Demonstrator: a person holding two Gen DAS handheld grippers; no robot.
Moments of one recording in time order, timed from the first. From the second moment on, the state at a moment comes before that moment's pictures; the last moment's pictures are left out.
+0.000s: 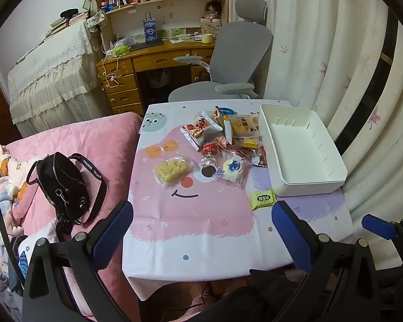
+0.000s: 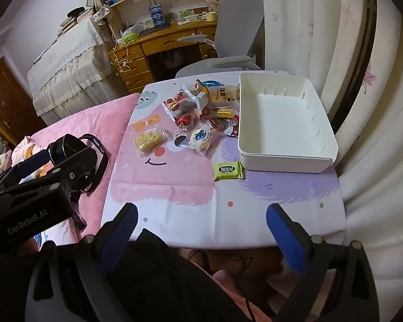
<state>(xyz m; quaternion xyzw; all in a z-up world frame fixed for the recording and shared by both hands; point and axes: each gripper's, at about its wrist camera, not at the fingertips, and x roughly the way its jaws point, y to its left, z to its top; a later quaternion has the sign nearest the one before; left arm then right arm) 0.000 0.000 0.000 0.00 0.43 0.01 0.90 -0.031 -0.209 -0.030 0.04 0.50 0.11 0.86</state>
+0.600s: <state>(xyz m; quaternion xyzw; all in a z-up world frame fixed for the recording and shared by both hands) 0.000 0.001 0.000 0.00 0.43 0.00 0.90 -0.029 -0.210 -0.030 0.04 0.50 0.11 0.86</state>
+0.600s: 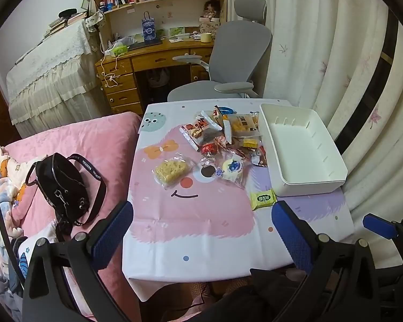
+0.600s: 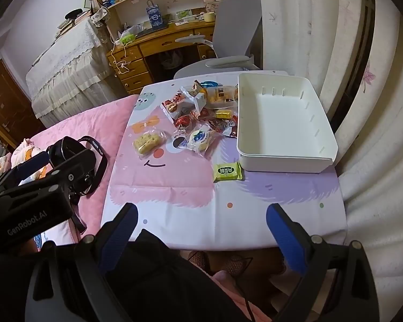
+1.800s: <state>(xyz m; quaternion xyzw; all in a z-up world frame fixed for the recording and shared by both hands) 0.000 0.004 0.000 -0.01 0.45 0.01 0.89 -0.034 -0.224 -0.034 0.05 0.50 0.10 0.86</state>
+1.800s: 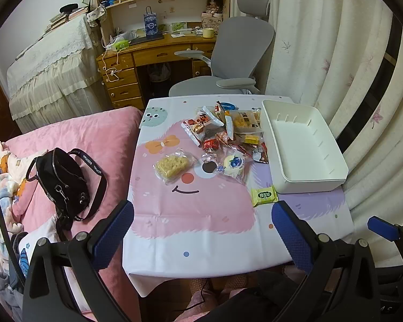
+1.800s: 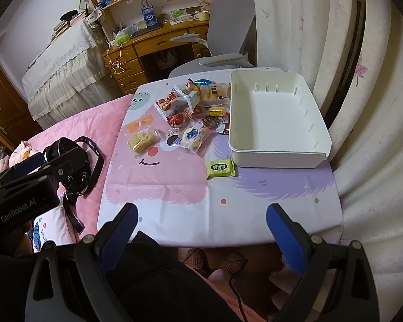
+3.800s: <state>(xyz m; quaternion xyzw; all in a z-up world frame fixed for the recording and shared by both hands) 0.161 0.114 -0.066 -0.01 0.54 -0.10 0.84 0.059 -0.203 -0.116 0.22 0.54 -0.12 0.81</state>
